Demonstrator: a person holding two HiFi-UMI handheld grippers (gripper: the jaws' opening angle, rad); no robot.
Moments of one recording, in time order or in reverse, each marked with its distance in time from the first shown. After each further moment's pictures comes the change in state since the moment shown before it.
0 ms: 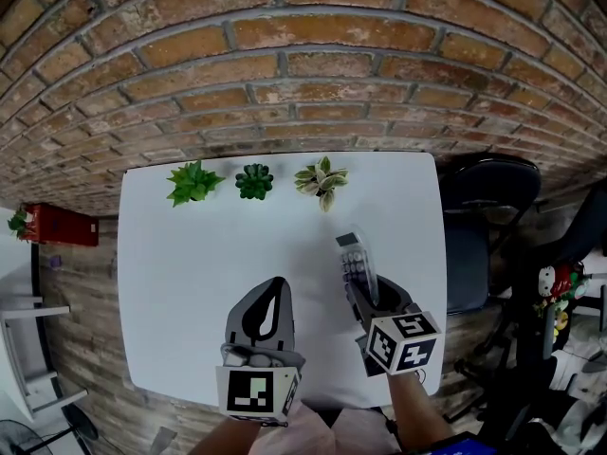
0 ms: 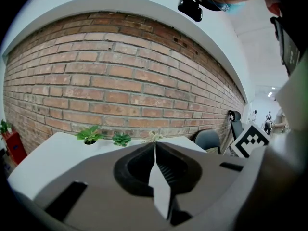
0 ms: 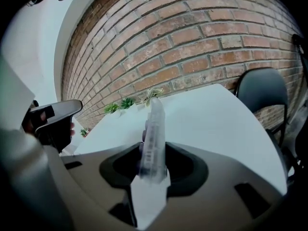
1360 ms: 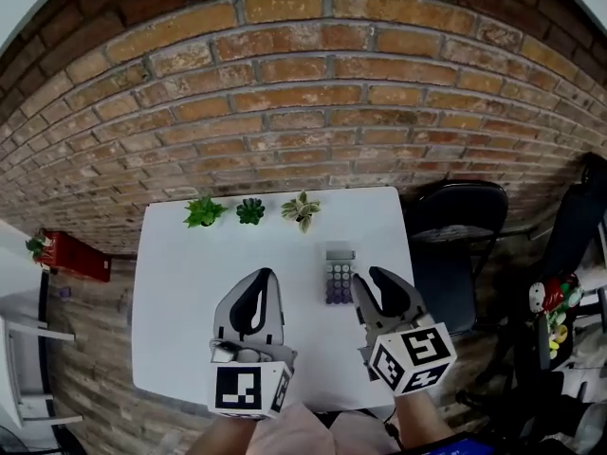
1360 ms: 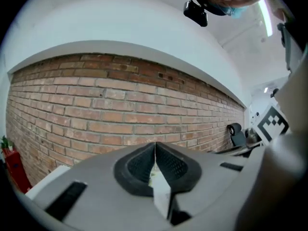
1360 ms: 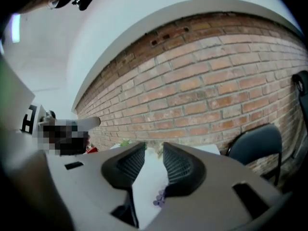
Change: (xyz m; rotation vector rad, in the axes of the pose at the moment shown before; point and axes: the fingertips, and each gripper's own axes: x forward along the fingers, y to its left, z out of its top) left arm -0.063 -0.052 0.111 0.086 -0.282 0.039; right arm -0.148 0.041 0.110 -0.192 -0.401 0.042
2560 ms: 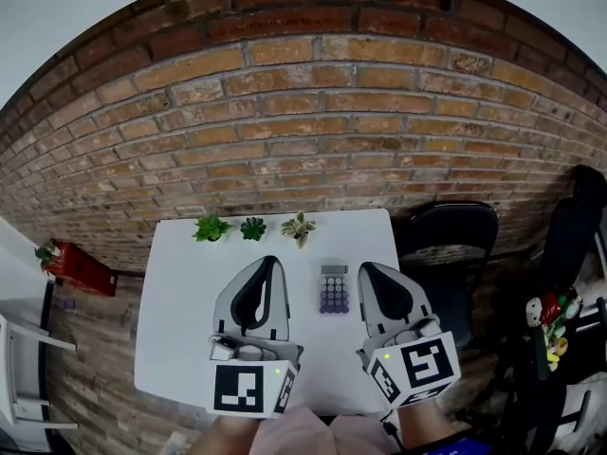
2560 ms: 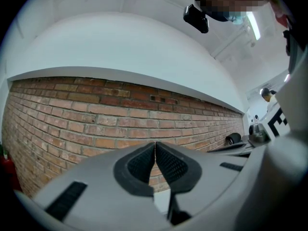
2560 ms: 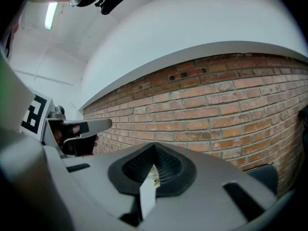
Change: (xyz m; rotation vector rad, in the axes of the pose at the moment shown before) left arm -0.013 -0.035 0.087 0.043 -0.177 -0.005; right arm -0.053 0.027 0.095 -0.215 -0.239 0.034
